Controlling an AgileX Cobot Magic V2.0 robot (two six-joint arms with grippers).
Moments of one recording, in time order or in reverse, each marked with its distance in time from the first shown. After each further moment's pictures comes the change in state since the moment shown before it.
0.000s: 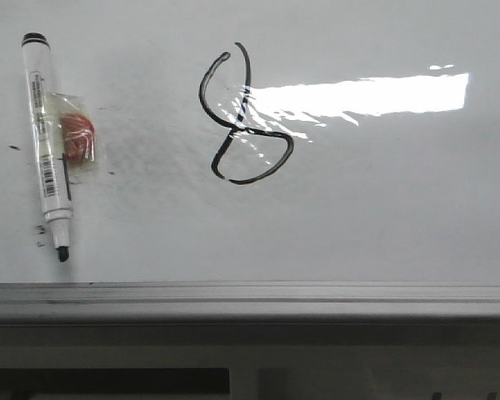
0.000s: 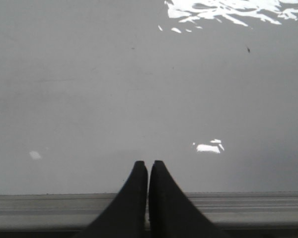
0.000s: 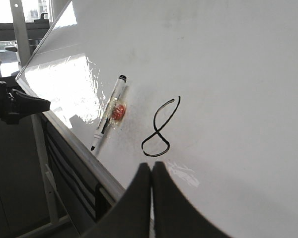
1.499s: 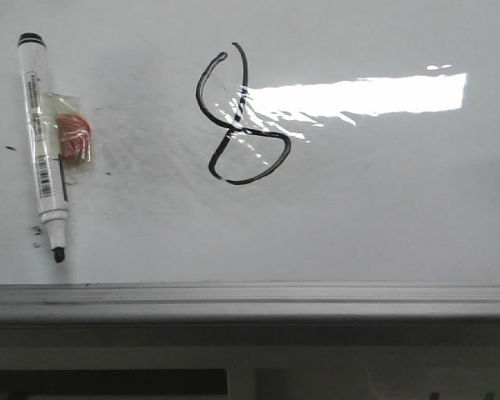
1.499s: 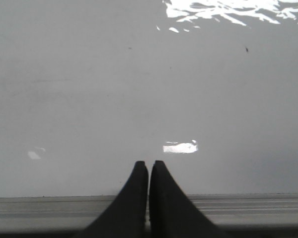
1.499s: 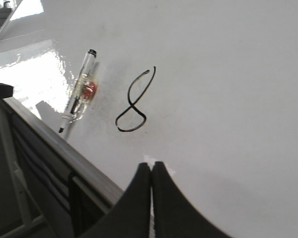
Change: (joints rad) left arm 0.000 0.000 0.000 0.000 0.002 0.000; right arm -0.267 0.000 0.179 0.083 -0.203 -0.028
